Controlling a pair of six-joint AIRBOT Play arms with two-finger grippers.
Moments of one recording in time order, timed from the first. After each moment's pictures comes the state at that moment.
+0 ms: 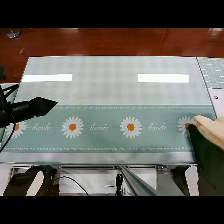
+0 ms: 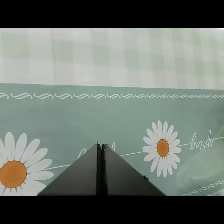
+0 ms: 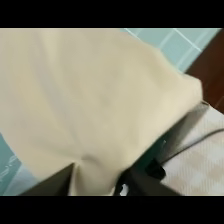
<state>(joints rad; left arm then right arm) 0.14 -0.58 0.69 0.84 -1.11 -1.36 -0.89 -0.66 1.16 -1.77 1.85 1.65</state>
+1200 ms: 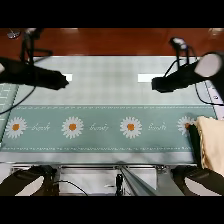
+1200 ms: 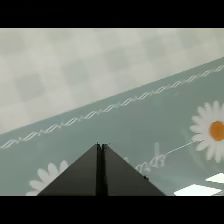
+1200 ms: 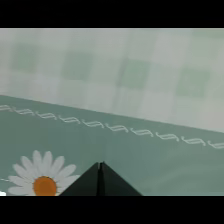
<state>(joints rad) -0.21 -1.06 1.16 1.28 -1.18 -1.46 0.29 -1.24 1.26 -1.51 1.23 1.77</state>
